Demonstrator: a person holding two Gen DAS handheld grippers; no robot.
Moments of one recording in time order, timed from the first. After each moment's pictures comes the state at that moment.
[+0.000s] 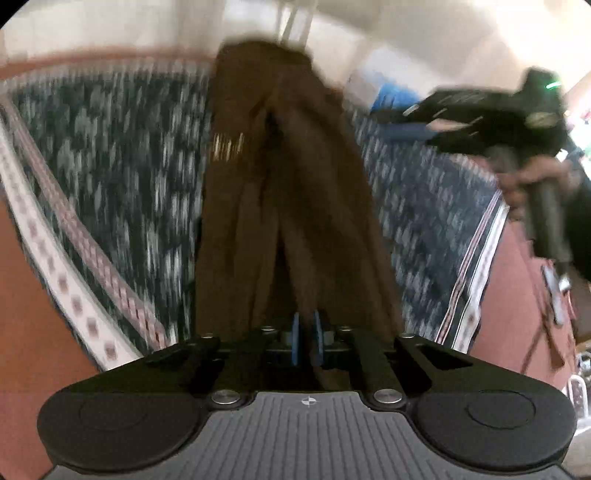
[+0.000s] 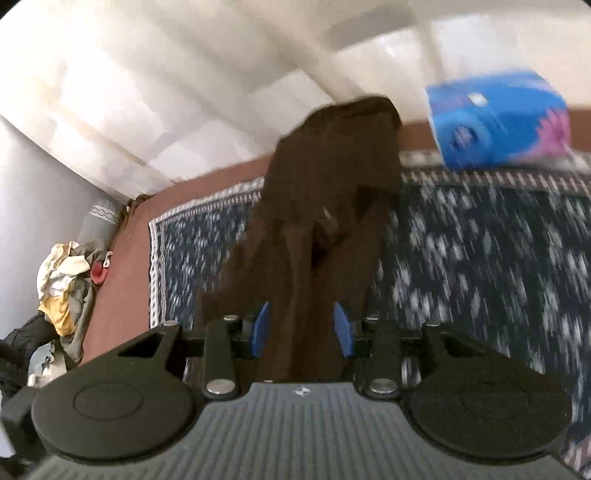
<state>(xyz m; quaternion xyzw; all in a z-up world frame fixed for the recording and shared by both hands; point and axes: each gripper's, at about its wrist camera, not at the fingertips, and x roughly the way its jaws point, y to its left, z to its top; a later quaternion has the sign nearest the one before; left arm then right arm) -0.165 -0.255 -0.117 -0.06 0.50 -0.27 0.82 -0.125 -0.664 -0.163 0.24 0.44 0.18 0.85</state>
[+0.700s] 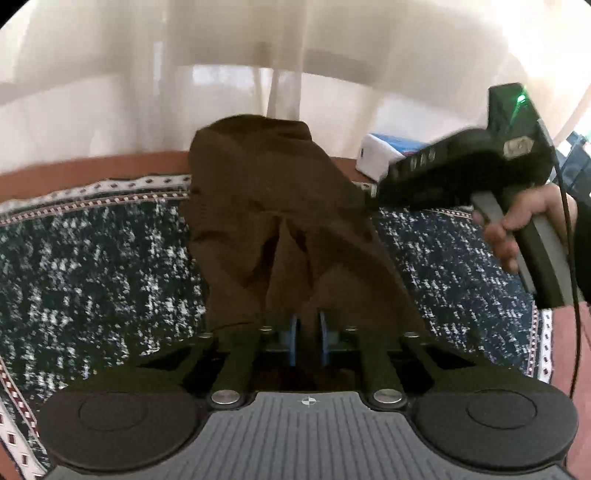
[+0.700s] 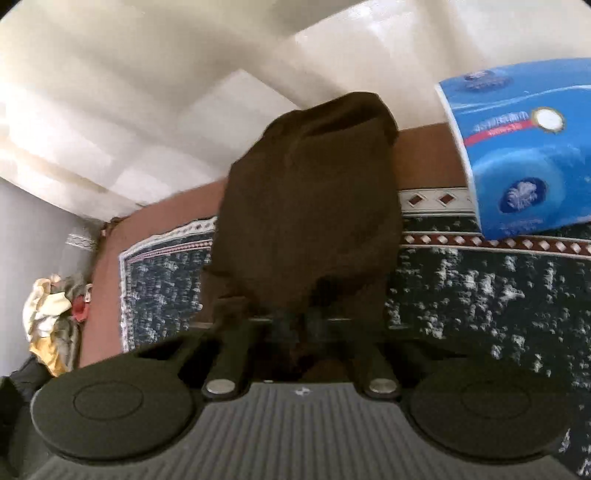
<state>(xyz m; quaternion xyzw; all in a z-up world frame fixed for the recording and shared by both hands) -0.032 -0.301 -0.134 0.01 0.43 -0.28 0.86 -0.019 -0.675 -0.205 0.27 0.46 0.15 0.83</state>
